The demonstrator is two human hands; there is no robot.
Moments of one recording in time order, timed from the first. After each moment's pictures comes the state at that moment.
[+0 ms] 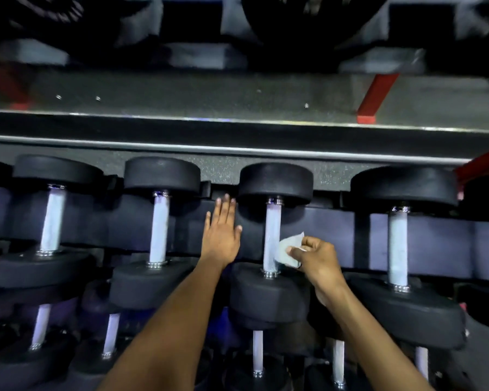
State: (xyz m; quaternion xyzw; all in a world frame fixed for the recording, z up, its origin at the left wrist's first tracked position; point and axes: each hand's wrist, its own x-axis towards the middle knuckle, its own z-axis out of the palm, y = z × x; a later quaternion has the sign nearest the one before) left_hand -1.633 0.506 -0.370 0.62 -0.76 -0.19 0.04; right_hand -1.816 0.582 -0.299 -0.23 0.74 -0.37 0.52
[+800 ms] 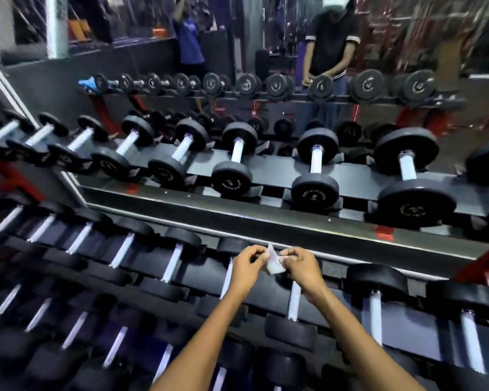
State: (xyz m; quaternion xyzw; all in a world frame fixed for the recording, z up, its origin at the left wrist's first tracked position) left_hand -1.605 0.618 -0.057 0.58 -0.56 -0.38 0.45; right_hand -1.745 0.616 -0.033 -0.46 0.63 -0.39 0.49
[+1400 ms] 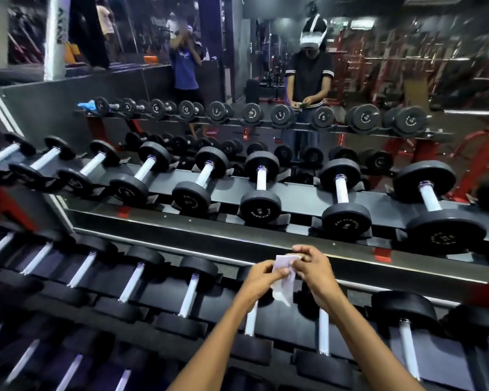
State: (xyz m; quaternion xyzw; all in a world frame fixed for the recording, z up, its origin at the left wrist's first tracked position) left_hand -1.515 0.582 -0.014 0.49 -0.54 -0.57 0.37; right_hand -1.648 0.601 0.036 -0.40 0.55 -0.52 0.51
